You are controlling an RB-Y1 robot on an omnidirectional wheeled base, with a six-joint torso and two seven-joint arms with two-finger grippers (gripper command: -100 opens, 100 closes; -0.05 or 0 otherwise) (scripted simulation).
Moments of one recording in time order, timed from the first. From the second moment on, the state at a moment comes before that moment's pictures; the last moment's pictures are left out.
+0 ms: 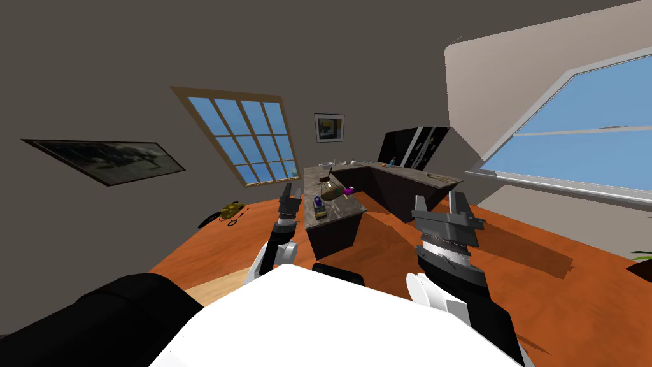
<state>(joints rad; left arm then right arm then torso) 0.48 0.04 -0.07 -2.27 -0.07 -0.51 0.13 0.54 0.02 0.02 -2.36 -0.04 -0.49 -0.11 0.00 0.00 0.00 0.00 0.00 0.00</state>
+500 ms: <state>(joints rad) 0.44 0.12 -0.09 -2.27 -0.07 -0.38 0.14 0.54 0.02 0.02 -2.36 -0.04 -0.49 -0.11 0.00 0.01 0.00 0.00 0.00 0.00</state>
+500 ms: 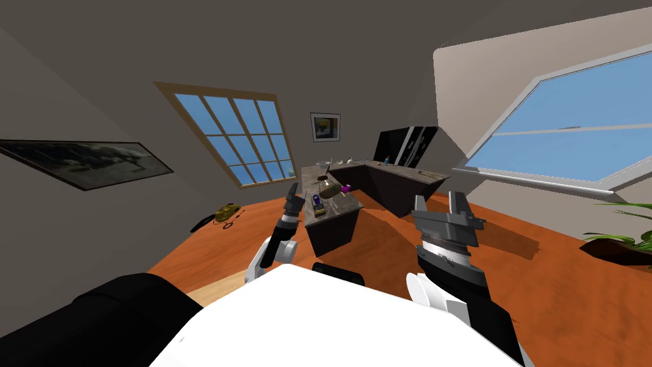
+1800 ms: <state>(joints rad) 0.33 0.24 -0.13 -2.23 -0.03 -0.03 0.15 0.54 0.02 0.02 -2.36 -0.04 -0.49 -0.11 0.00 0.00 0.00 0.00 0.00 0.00</state>
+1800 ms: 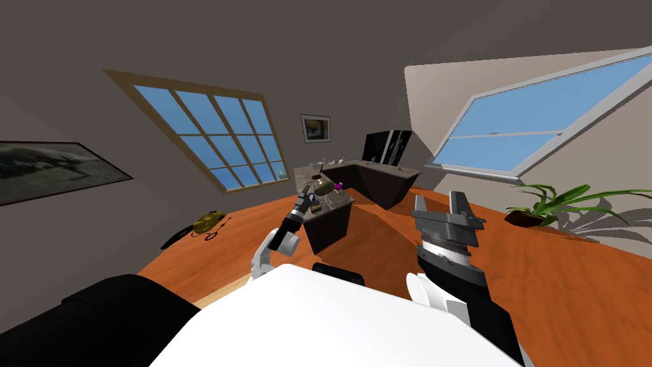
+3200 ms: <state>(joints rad) 0.21 0.33 -0.15 -2.16 0.05 0.33 0.14 0.54 0.02 0.02 -2.36 -0.04 -0.49 -0.11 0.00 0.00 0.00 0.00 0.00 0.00</state>
